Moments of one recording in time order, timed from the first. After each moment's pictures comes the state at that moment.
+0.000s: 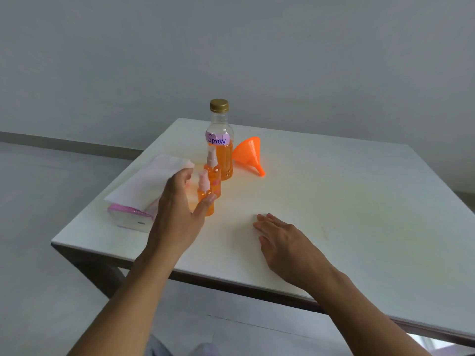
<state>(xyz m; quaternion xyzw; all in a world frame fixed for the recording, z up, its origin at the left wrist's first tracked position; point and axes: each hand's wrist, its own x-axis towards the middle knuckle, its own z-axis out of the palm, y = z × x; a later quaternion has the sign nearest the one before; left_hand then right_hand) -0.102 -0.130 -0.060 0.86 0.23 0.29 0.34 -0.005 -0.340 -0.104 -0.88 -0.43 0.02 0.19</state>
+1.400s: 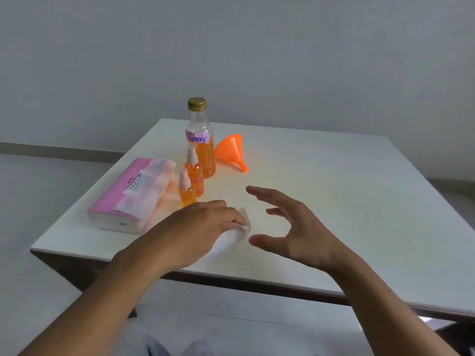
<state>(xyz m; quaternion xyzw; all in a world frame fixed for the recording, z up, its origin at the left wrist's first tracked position) -0.117 -0.180 -0.013 0.98 -0.06 0.02 0.17 -0.010 -0.383 -0.039 -0.80 -0.40 0.13 0.42</state>
